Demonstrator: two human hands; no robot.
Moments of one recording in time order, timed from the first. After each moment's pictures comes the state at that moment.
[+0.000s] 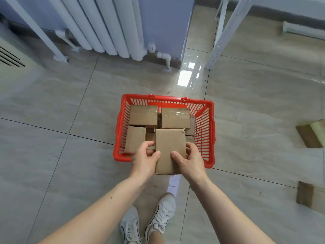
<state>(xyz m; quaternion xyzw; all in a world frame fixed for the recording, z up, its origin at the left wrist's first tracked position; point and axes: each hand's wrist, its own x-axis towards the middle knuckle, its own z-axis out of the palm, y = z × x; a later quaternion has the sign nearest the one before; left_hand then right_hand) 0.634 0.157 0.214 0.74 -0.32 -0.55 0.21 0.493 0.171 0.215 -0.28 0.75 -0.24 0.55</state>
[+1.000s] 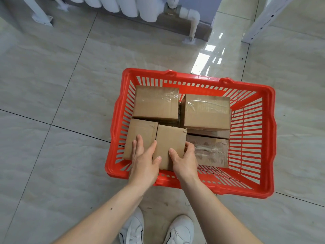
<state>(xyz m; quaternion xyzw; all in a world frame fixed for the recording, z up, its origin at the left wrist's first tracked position) 0.690 0.127 0.006 0.74 -0.49 -0.45 0.02 0.570 0.123 -0.014 -0.27 0.79 -0.17 0.52</state>
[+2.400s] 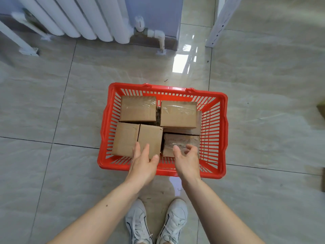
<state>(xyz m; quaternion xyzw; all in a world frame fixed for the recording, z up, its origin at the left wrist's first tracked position) 0.660 0.121 0.109 0.70 -0.48 -0.52 -0.06 0.531 0.137 0.093 -0.16 0.83 -0.20 0.50</state>
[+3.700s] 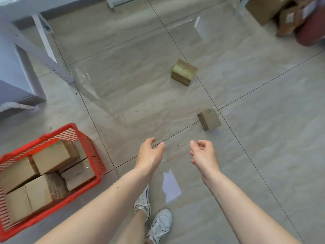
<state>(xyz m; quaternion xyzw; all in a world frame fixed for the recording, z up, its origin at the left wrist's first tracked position) 0.173 0.286 0.283 0.58 -0.54 -0.61 -0.07 0.070 0.403 0.252 0.10 0.83 -0.41 0.37</state>
